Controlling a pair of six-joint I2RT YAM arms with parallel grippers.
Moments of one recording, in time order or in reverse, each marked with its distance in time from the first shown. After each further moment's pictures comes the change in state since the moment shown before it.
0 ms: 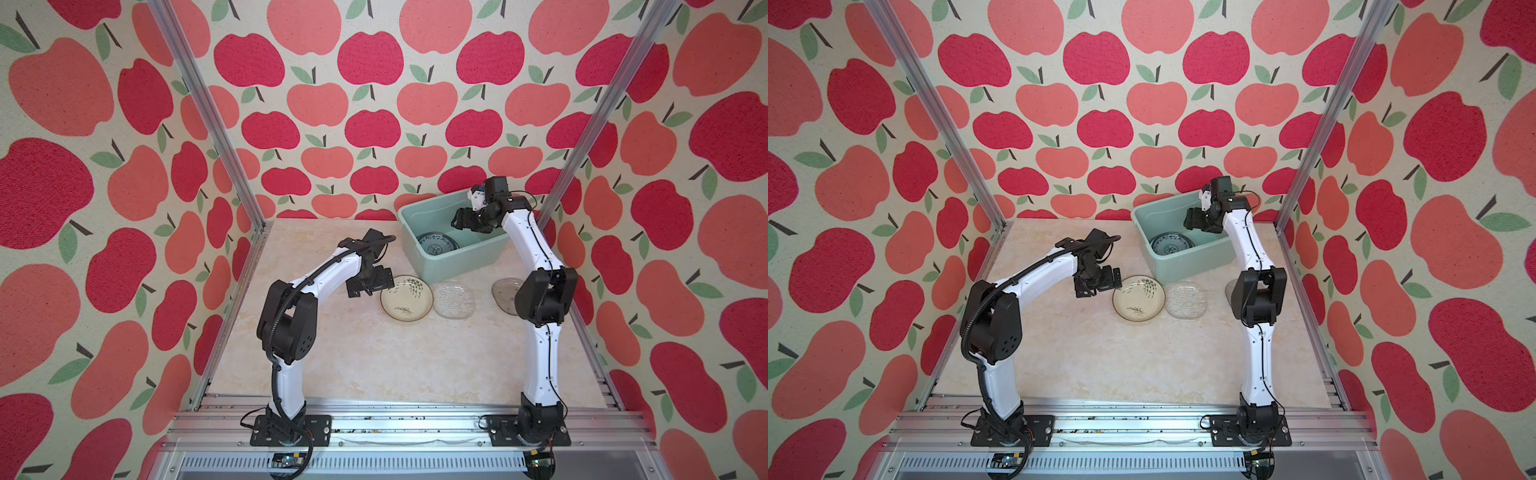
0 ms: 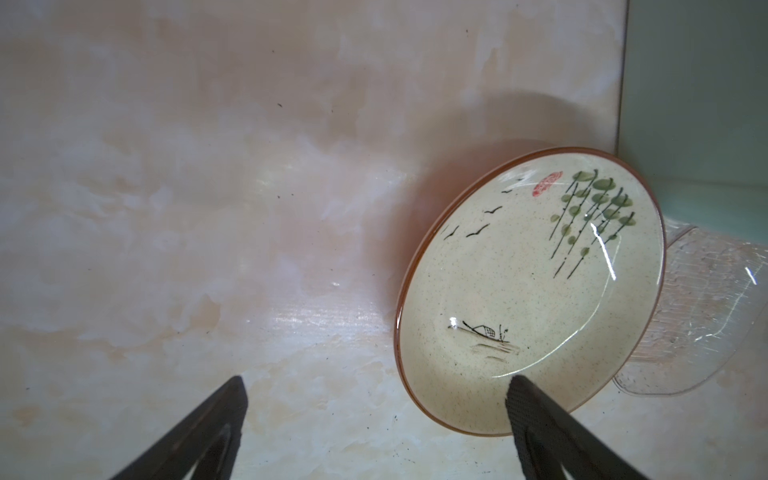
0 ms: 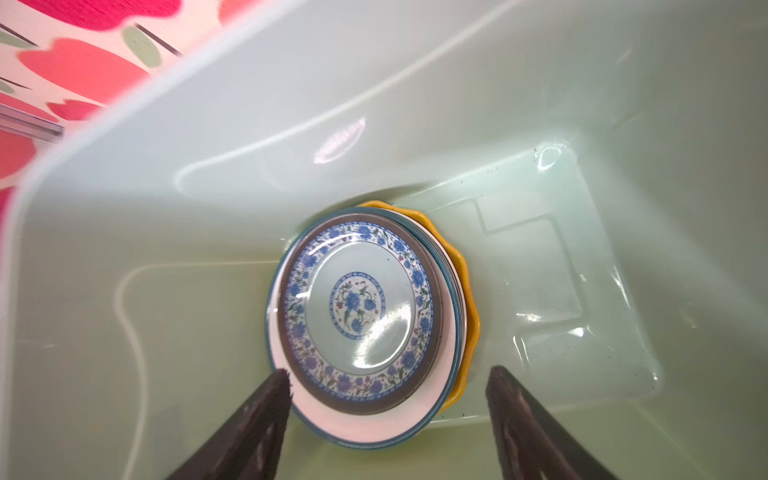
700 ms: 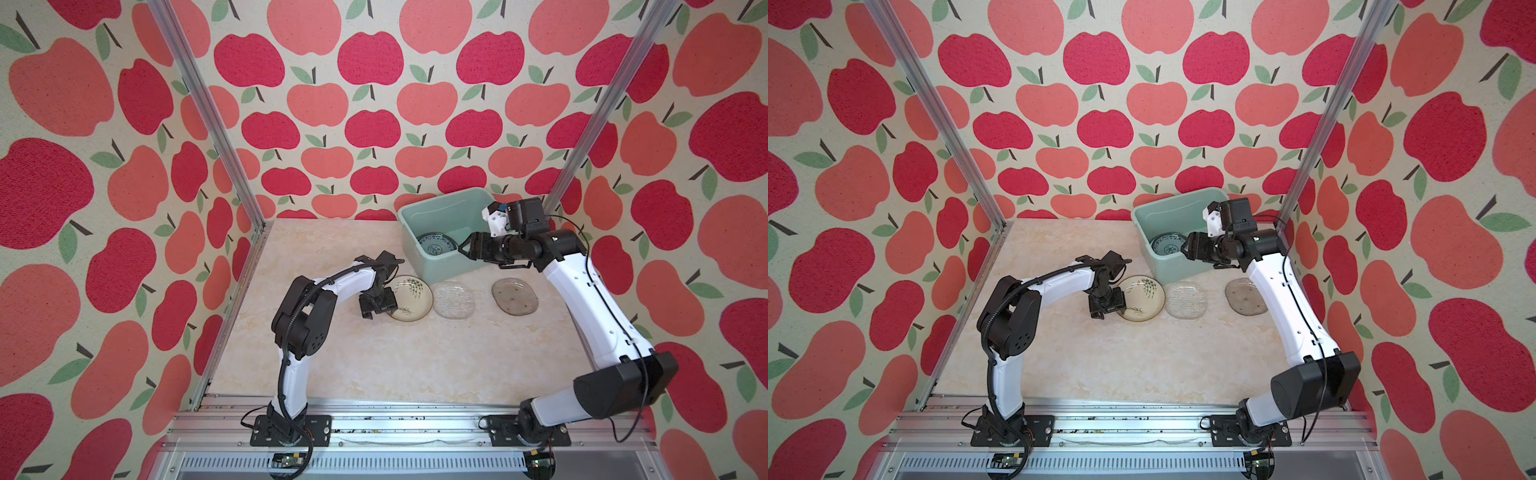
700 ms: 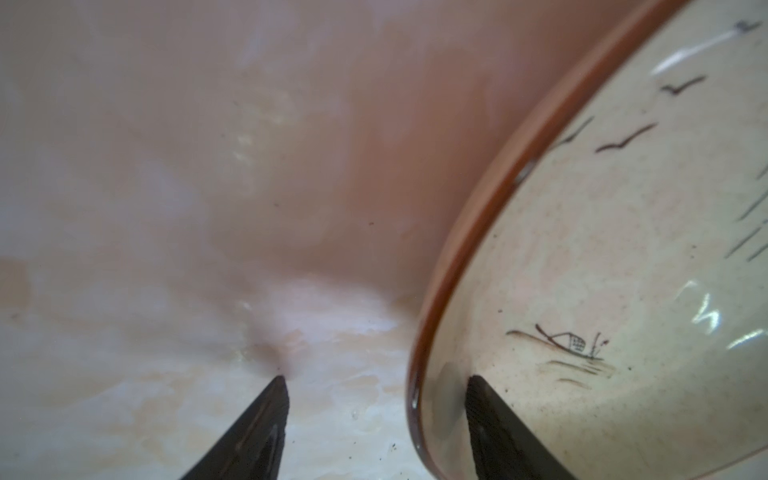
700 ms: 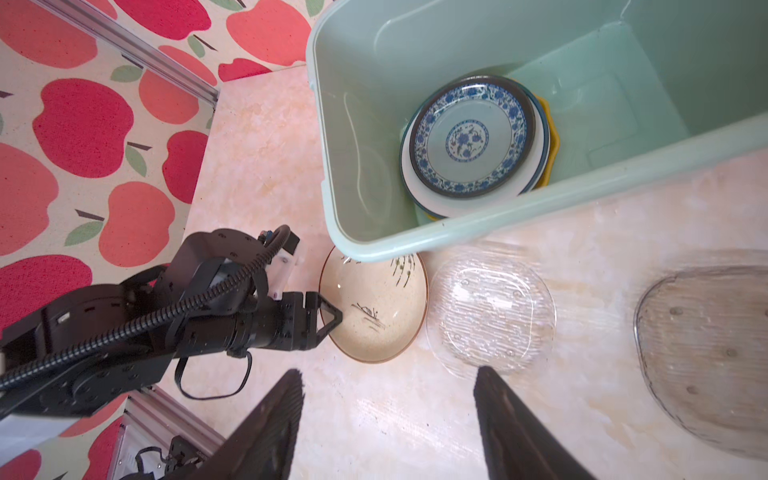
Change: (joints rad) left arm -0.068 0.104 -0.120 0.072 0.075 -0.130; right arm 0.120 -0.818 -0.802 0.022 -0.047 0.178
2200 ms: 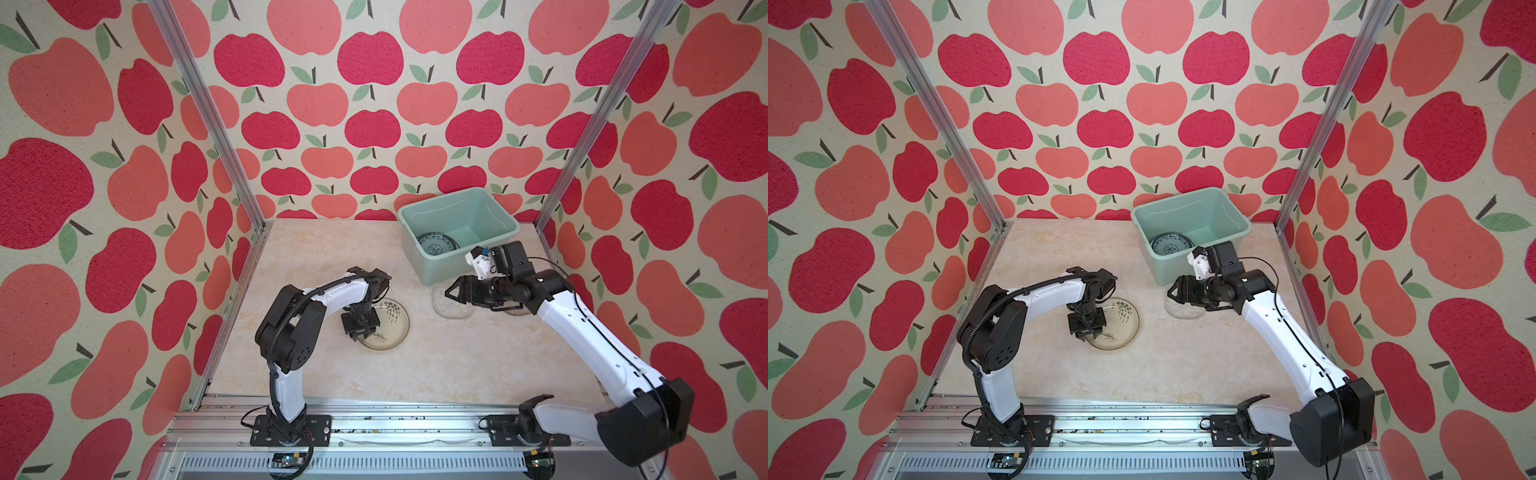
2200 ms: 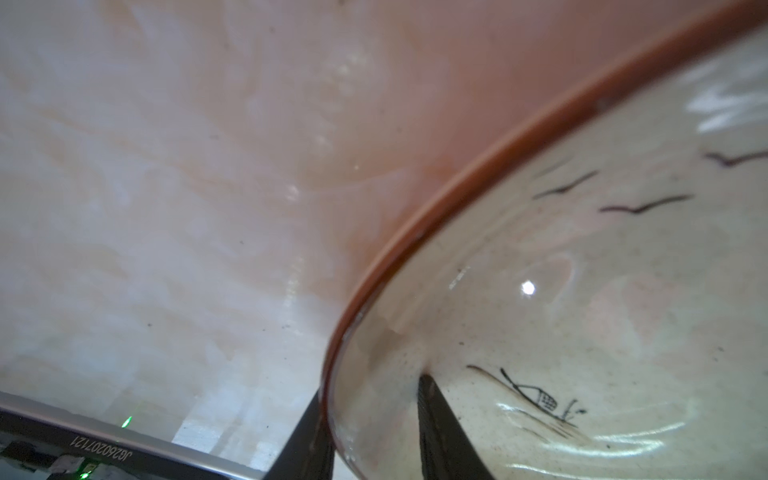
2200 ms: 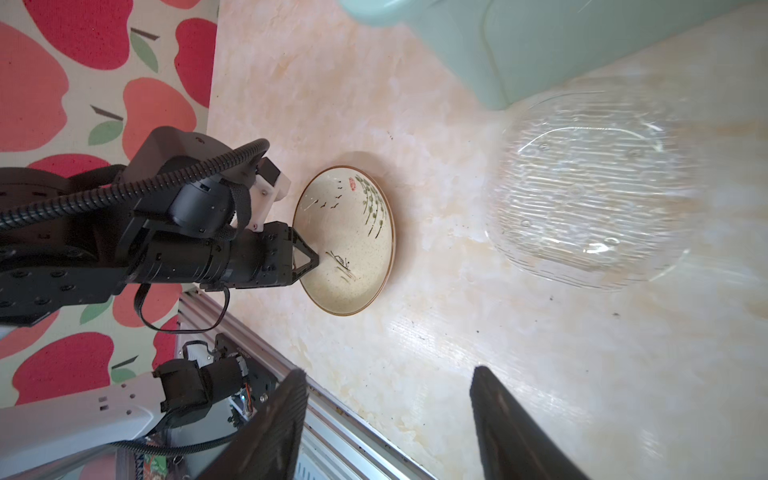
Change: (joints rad) left arm -0.007 -0.175 -0.243 -0.209 -0.126 -0.096; right arm 0.172 -0.124 -0.400 0.163 -0.153 0.121
